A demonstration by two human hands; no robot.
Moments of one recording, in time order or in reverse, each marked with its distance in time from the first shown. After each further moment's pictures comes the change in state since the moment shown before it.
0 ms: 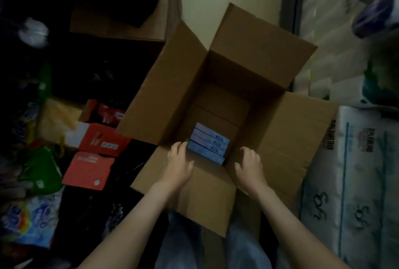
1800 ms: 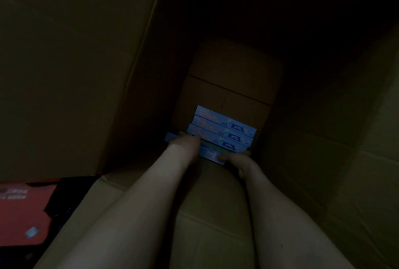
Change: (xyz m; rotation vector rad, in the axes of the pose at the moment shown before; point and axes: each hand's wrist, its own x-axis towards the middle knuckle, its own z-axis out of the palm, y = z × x) left_hand 0.251 -0.062 0.141 0.787 -0.561 -0.128; right_hand 0.247 0.100 0.258 0.881 -0.368 0.773
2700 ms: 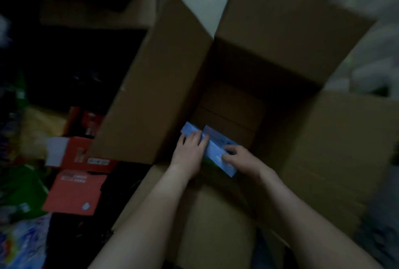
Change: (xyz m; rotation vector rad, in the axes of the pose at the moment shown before) left_hand -0.160 -0.027 -0.031 0.058 0.569 0.139; right_hand -0.227 -0.068 -0.036 -0.737 -0.239 -0.590
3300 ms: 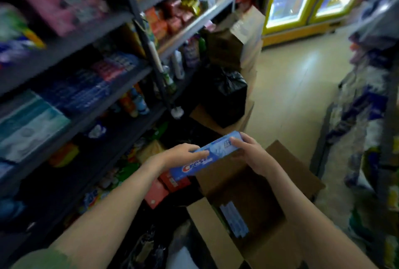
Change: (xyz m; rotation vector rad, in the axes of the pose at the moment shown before) left_hand -0.470 -0.088 -0.275 -1.074 0.317 -0.139; right_hand -0.414 -0.343 0.046 0.194 -0.213 -0.615
